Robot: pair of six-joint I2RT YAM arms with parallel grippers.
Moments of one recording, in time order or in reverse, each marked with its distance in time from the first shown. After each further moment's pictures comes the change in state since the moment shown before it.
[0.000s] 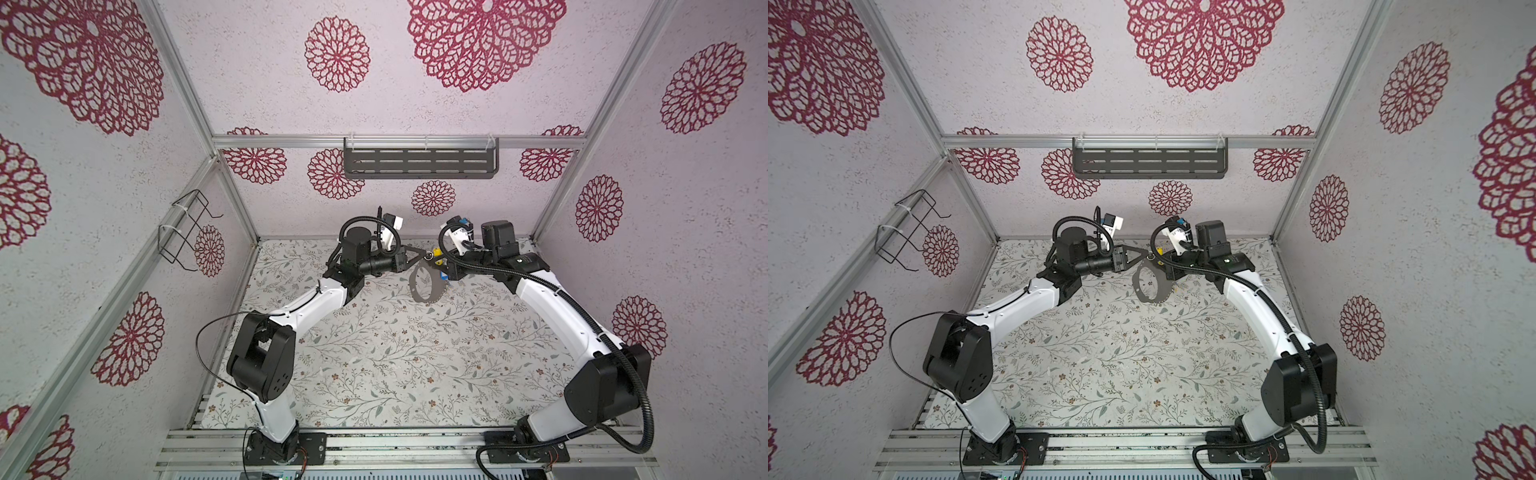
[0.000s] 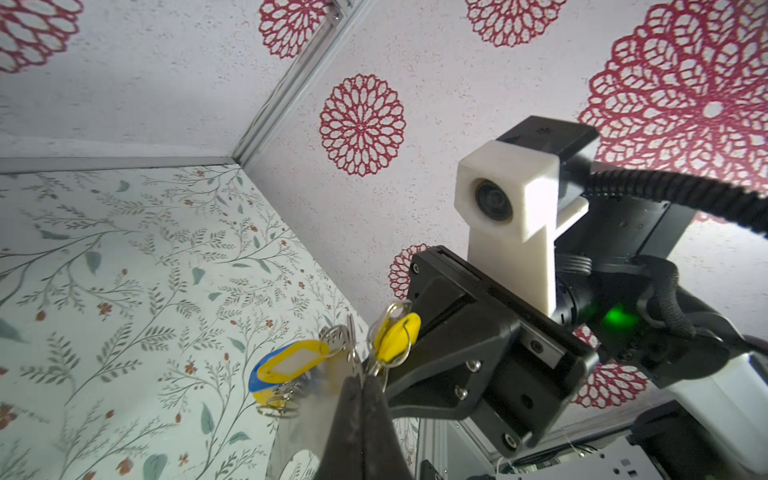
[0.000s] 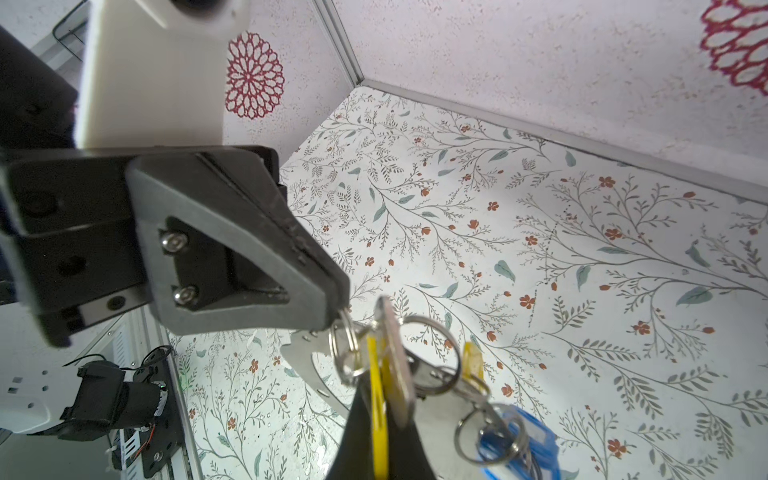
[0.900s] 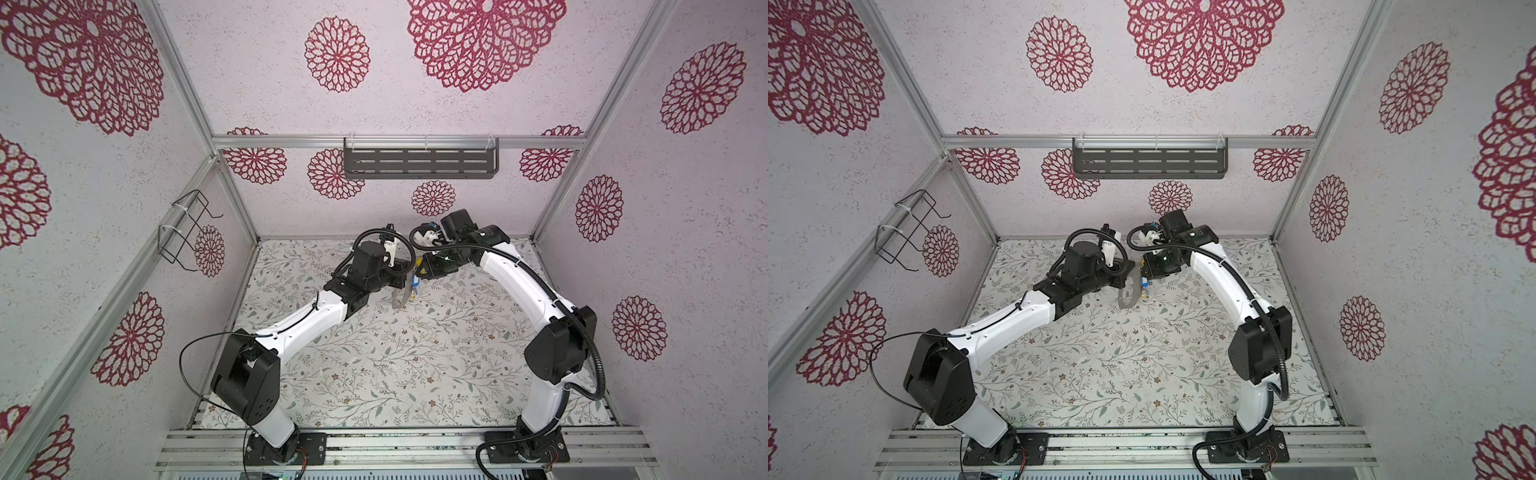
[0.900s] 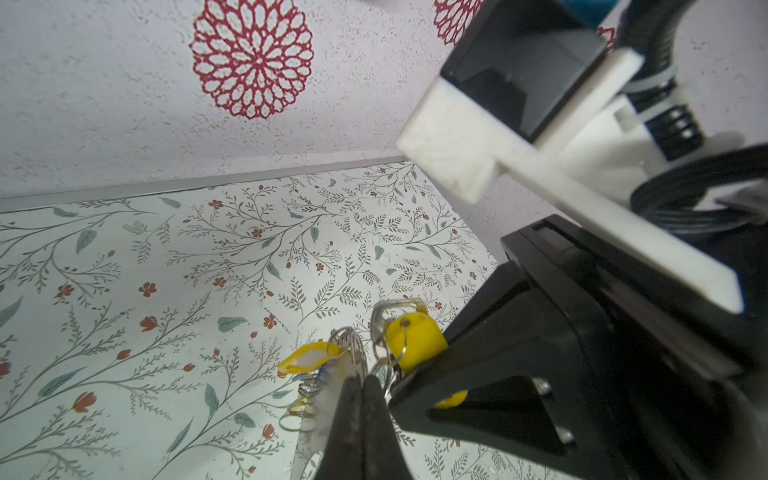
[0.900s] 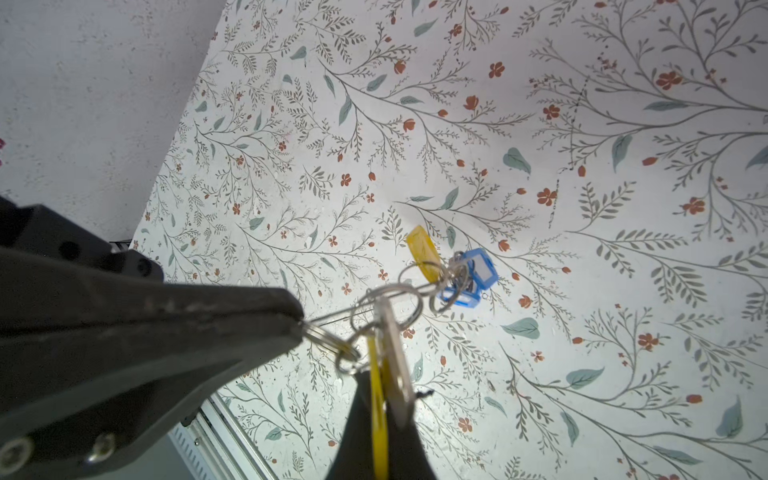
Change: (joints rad) left arm -0.124 -0.122 -0.049 -0.331 -0.583 0.330; right arm 0.117 0.316 0.460 -0.512 0.189 0.040
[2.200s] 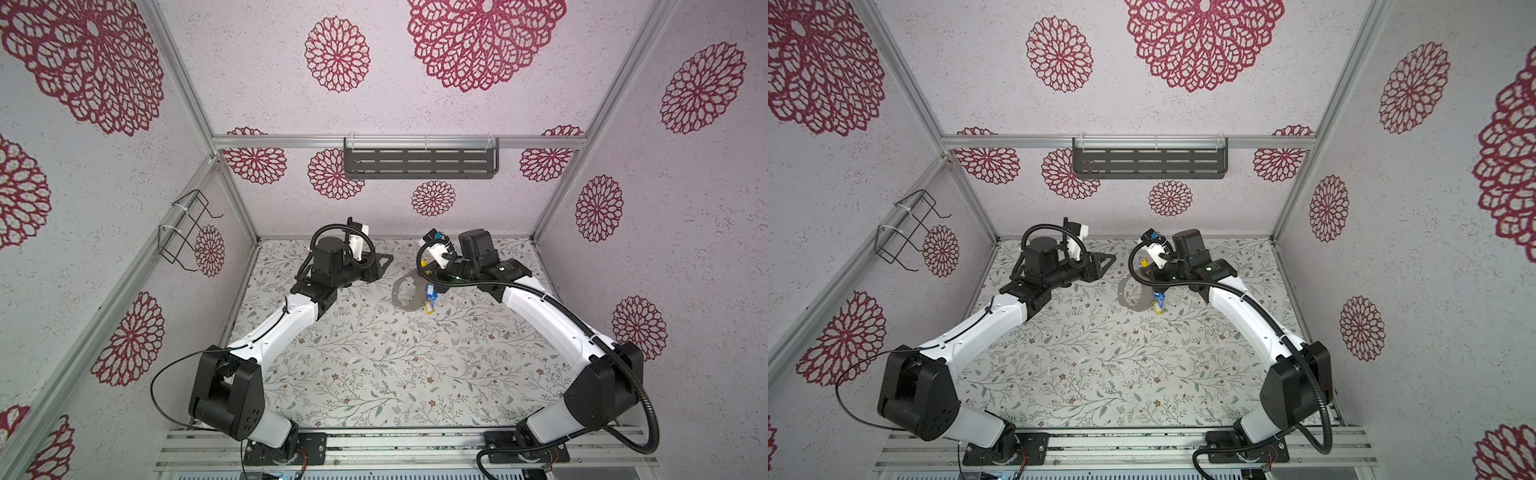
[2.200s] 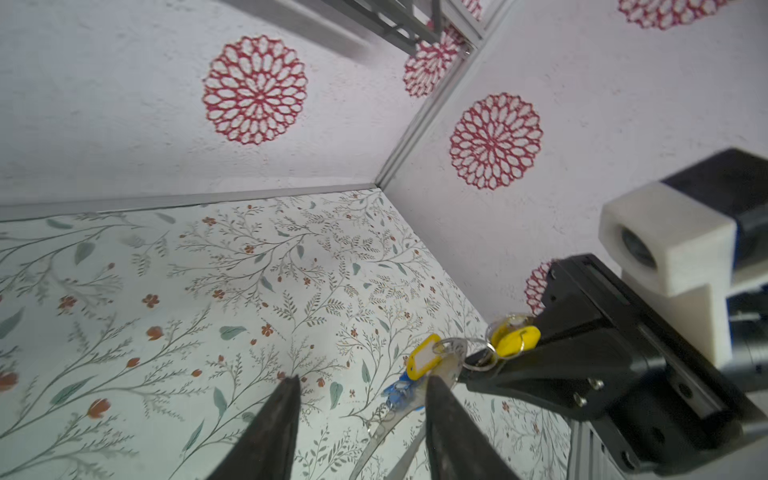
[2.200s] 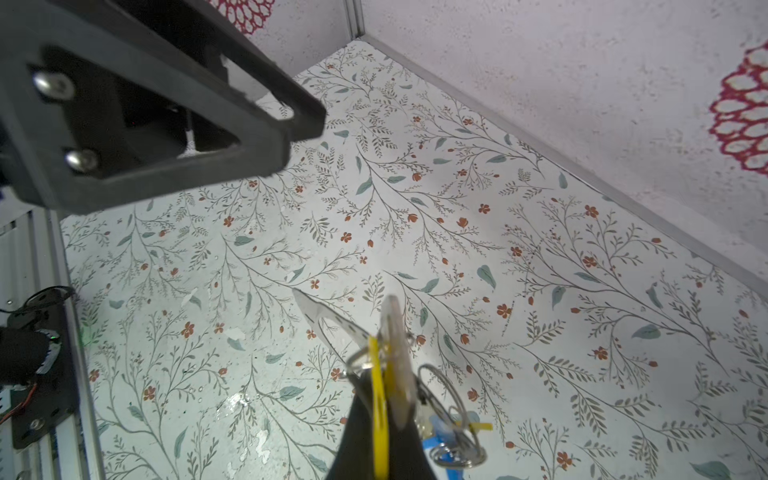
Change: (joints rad) left arm 0.223 -0.108 -0.143 0.153 0.377 -0.021; right arm 0.016 -0.332 -0.480 0.499 -0.012 -0.256
